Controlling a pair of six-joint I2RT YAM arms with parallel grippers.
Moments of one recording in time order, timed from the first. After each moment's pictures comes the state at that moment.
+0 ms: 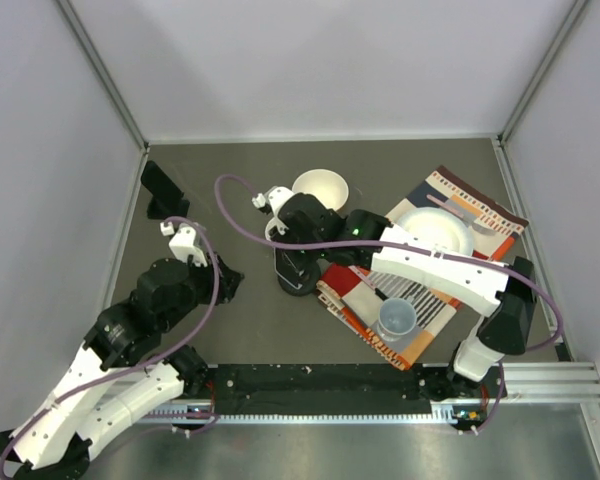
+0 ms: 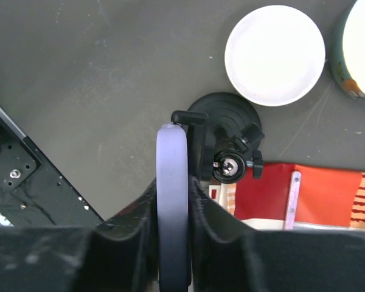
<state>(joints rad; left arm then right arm) -0.72 0.53 0.88 -0.82 -0.23 -0.55 1.11 1.64 1.62 -0.75 0.16 0.19</state>
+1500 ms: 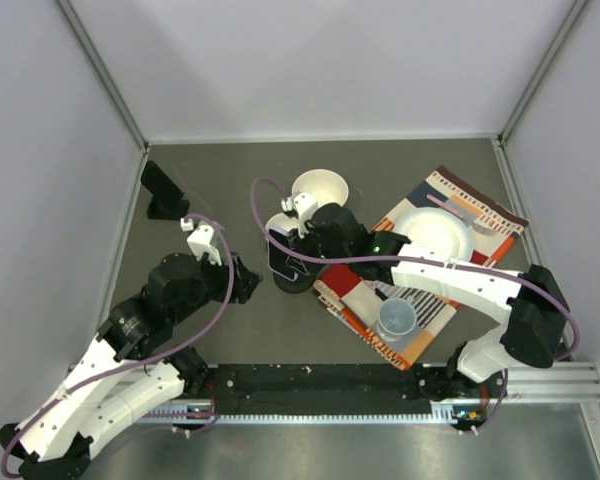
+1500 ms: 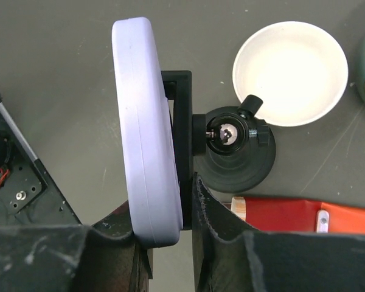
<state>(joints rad) -0.71 0.57 0.82 -0.68 -0.09 -0.49 1.01 1.50 1.22 -0.30 0.02 0.21</state>
